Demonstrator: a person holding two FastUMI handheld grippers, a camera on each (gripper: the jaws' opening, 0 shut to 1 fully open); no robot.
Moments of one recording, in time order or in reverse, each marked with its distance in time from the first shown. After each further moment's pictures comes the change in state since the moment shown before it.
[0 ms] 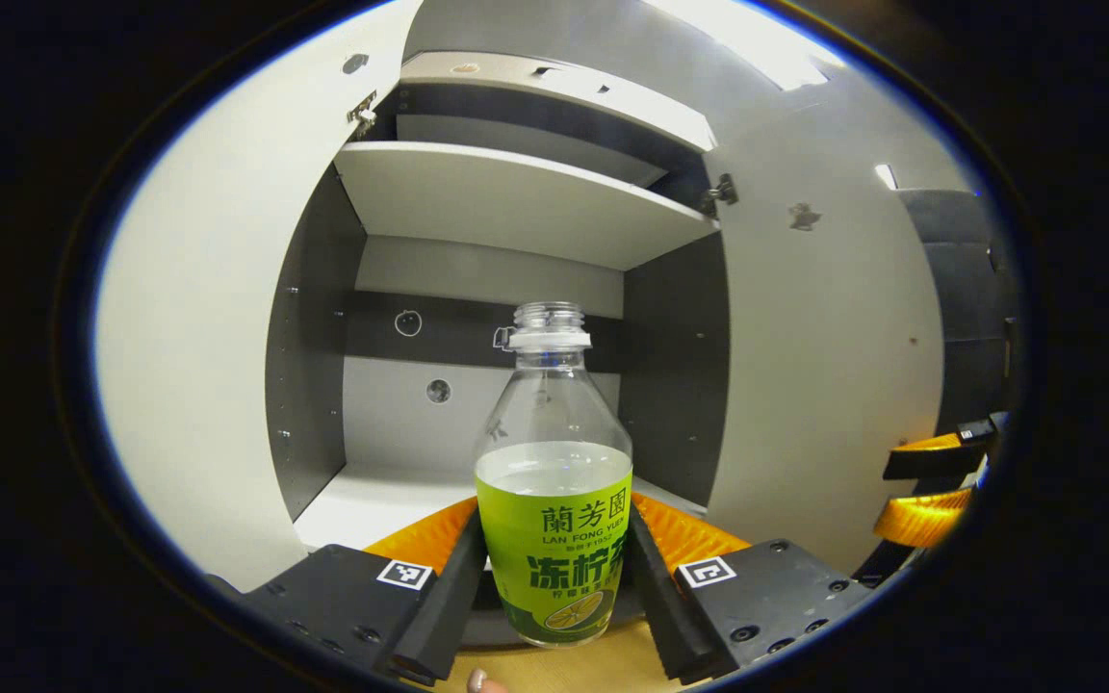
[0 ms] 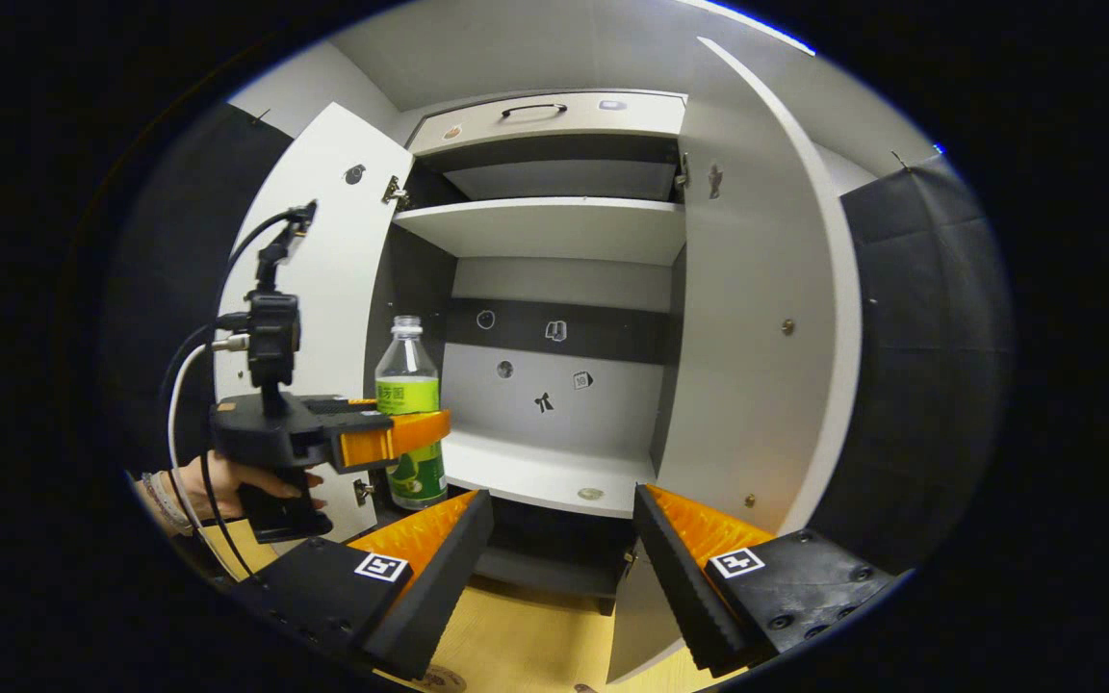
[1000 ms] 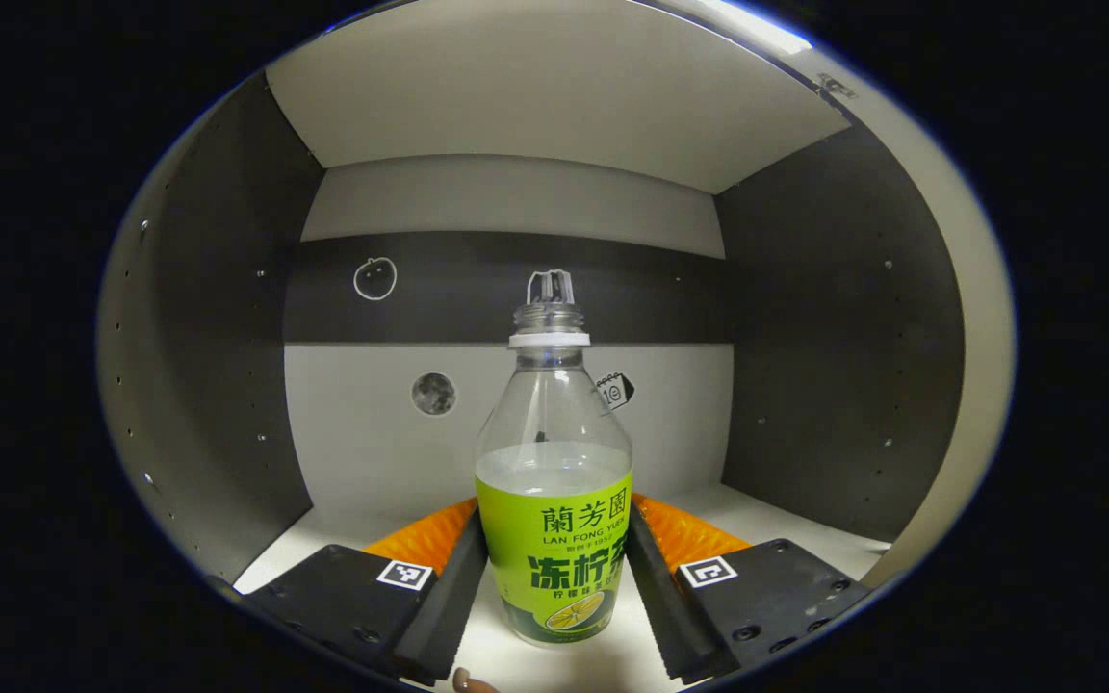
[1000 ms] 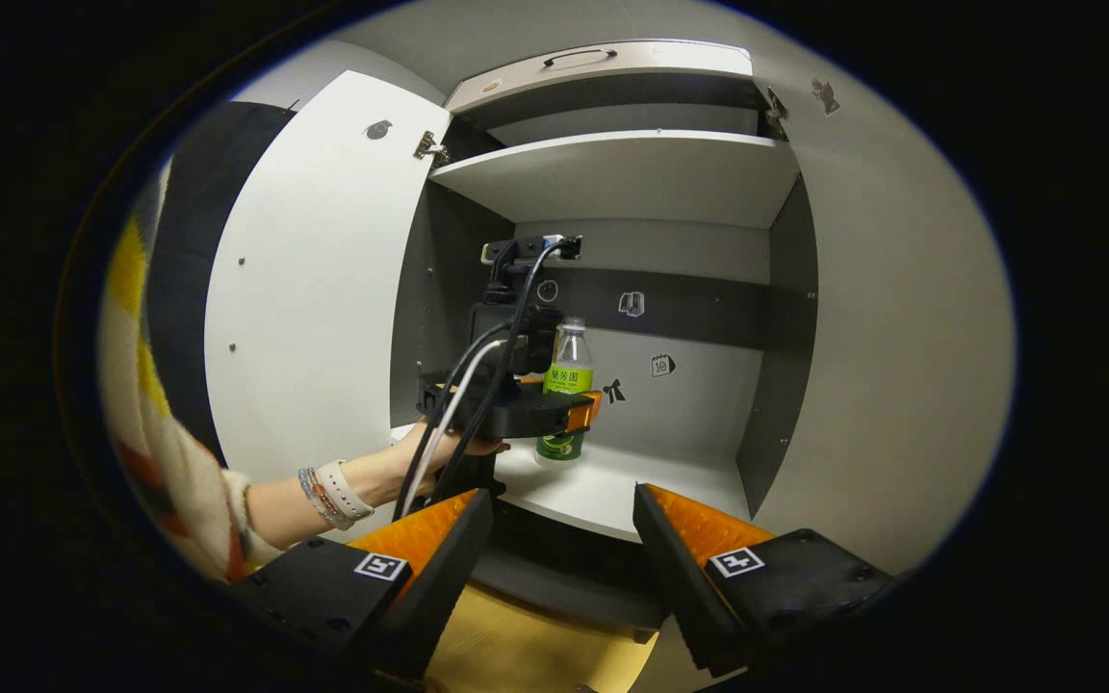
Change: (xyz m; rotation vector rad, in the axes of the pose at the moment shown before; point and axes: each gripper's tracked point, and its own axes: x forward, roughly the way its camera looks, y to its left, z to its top) left arm 0.243 0.086 -0.024 0.028 0.044 0.137; right arm 0.116 0.052 -0.030 -0.018 0.057 0.280
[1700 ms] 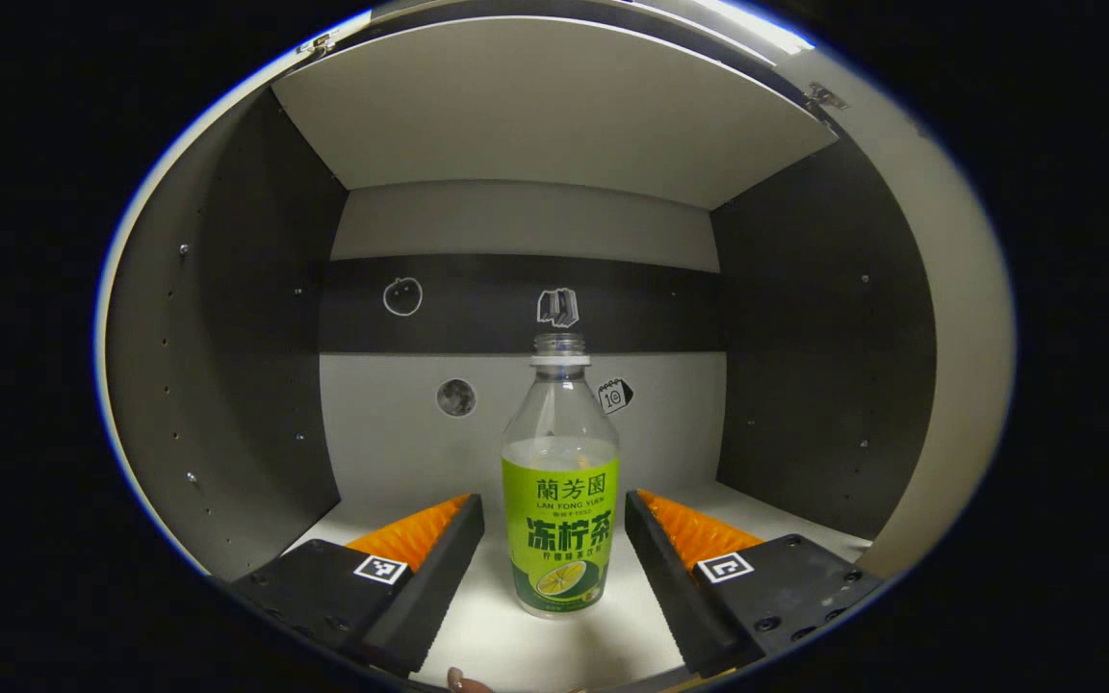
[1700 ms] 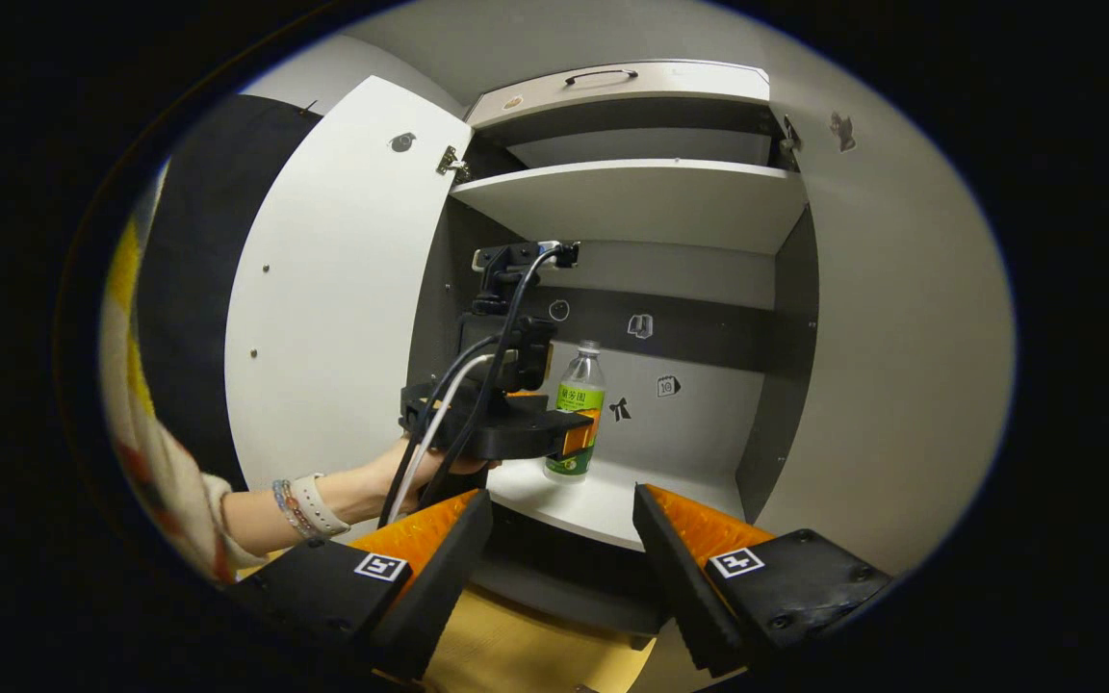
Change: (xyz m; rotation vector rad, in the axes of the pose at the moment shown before) left arm -0.026 0.006 0.002 0.035 -0.001 0.063; right arm -0.007 0.015 0.011 -0.024 -0.034 0.025
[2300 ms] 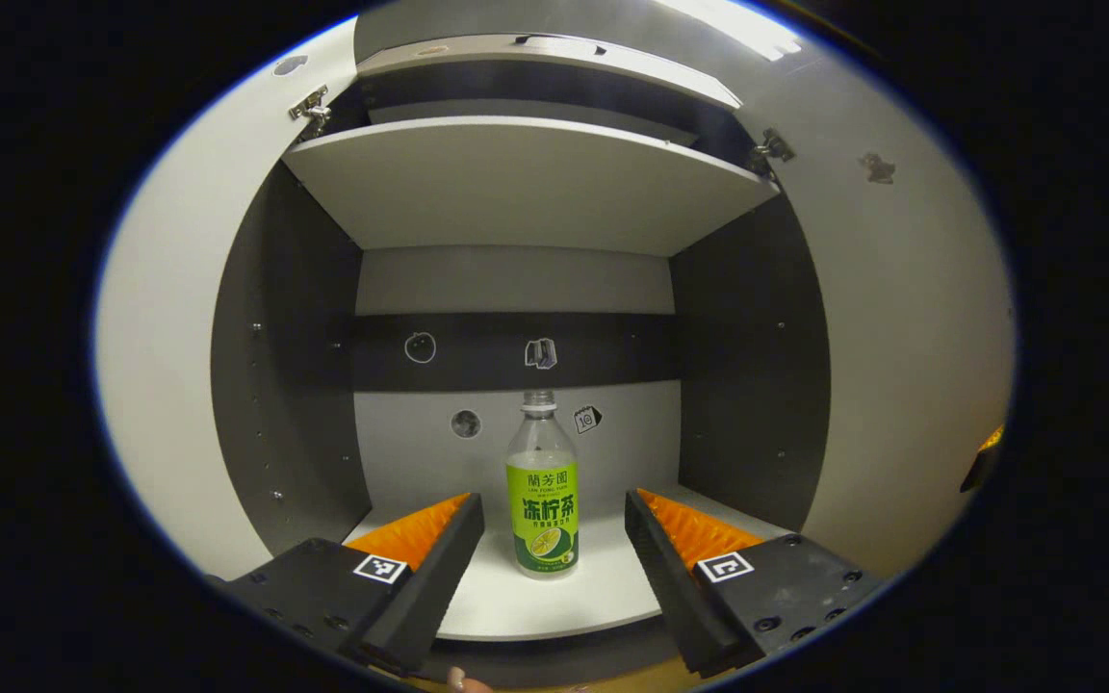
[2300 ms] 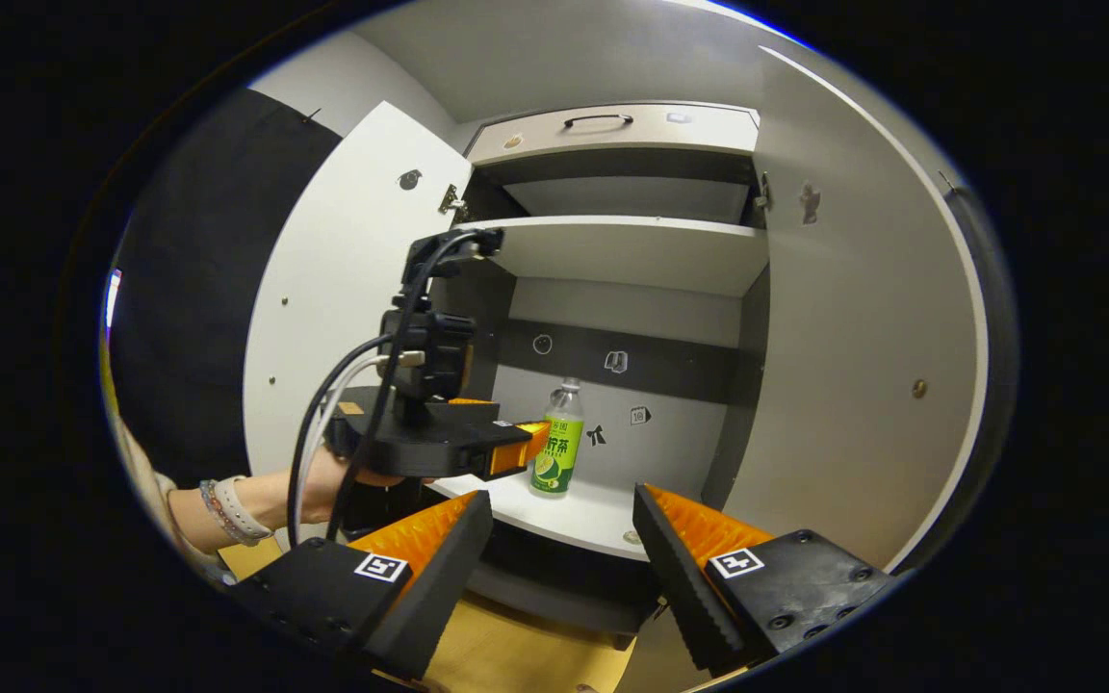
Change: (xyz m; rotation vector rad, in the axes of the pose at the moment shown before) left arm -0.090 -0.015 0.035 0.036 -0.054 -0.033; right arm -0.044 0.002 0.030 -0.056 -0.069 -0.073
